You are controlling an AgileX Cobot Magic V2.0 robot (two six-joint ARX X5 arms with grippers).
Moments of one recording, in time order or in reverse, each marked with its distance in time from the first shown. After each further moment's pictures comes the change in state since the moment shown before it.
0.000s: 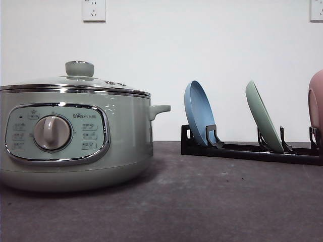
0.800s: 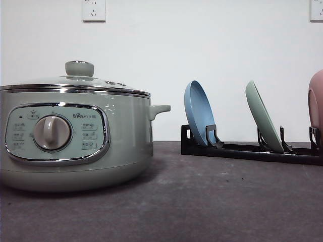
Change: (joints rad) left_arx 0.026 0.001 -0.009 0.020 -0.009 -0.040; right_arx 0.000 -0.011 -0.026 0.055 -0.002 0.048
